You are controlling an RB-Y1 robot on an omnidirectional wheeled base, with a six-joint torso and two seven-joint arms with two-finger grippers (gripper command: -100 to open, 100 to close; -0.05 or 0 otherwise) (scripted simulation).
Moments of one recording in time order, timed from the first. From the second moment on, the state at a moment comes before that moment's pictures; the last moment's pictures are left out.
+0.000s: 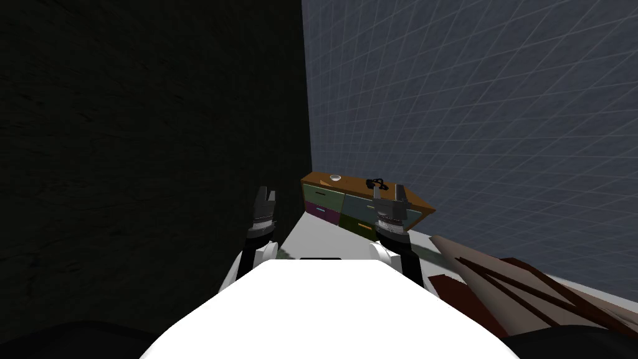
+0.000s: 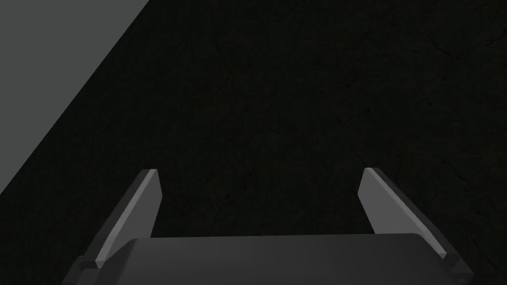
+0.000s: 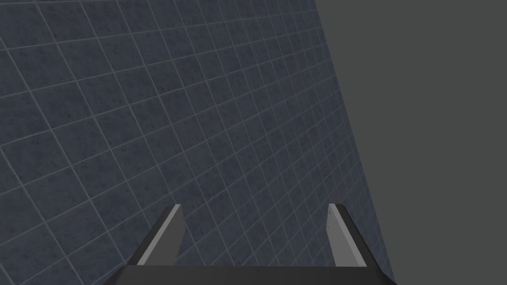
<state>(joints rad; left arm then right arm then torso) 0.48 -0.01 0.01 -2.23 -0.06 -0.57 -0.13 0.50 -0.03 -0.02 -2.31 -0.10 -0.63 -0.11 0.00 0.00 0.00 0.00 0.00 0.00</state>
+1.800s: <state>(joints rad) 0.48 -0.01 0.01 -2.23 -0.06 -0.57 -0.13 0.45 -0.12 -0.06 -2.23 0.07 -0.46 -0.01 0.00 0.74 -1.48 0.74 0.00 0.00</state>
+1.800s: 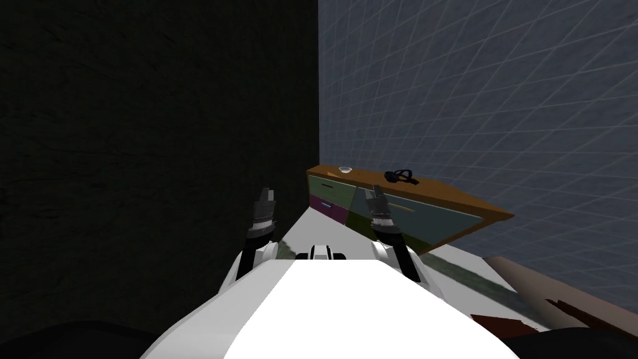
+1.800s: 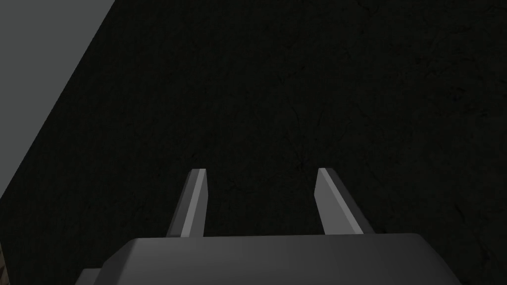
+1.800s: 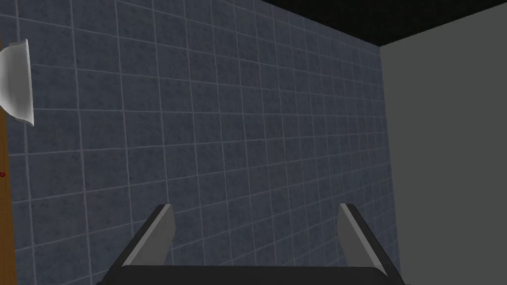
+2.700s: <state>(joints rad) 0.48 -0.01 0.01 -2.23 -0.06 -0.57 -0.13 0.39 -0.14 -0.12 -2.12 0.31 -0.24 0.15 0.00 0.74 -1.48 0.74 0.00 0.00</state>
